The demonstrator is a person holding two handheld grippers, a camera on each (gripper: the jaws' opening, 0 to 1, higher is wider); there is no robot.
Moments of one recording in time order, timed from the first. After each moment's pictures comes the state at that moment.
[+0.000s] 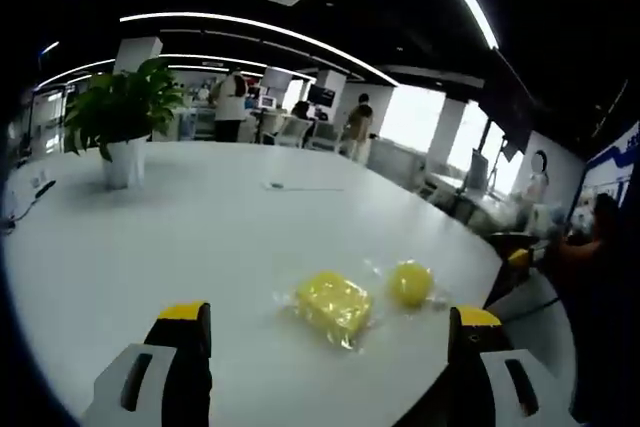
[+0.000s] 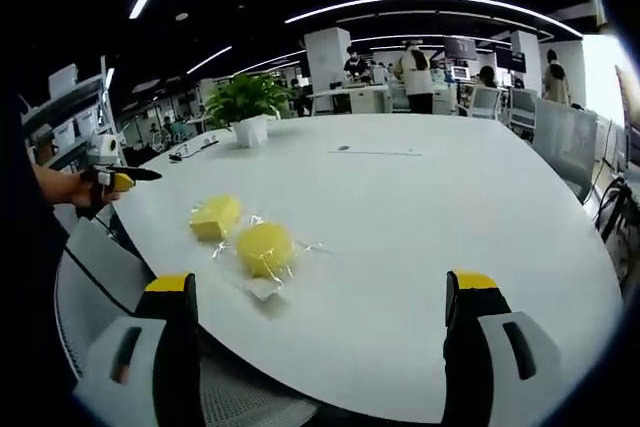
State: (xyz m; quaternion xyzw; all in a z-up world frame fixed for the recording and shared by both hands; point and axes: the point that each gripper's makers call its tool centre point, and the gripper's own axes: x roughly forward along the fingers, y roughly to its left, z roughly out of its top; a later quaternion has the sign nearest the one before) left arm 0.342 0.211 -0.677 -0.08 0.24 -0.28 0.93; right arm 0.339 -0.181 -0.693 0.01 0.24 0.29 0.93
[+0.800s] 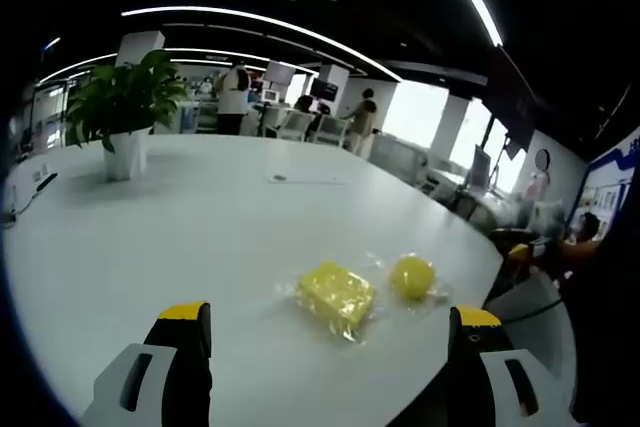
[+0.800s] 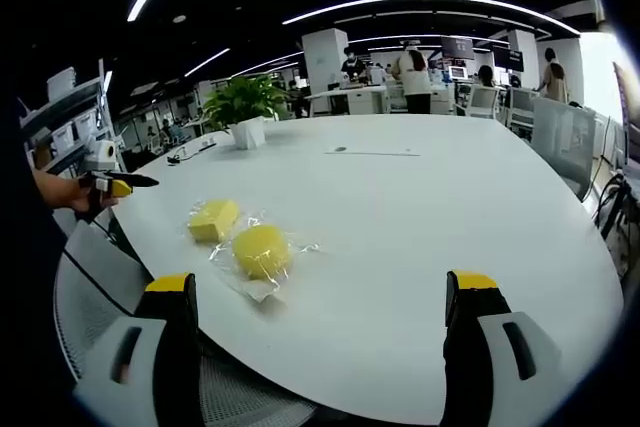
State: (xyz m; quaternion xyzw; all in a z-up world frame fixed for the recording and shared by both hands) left arm 0.341 0.215 -0.684 -0.08 0.25 -0.27 0.93; right arm 0.346 -0.184 -0.695 0.01 0.24 0.28 0.93
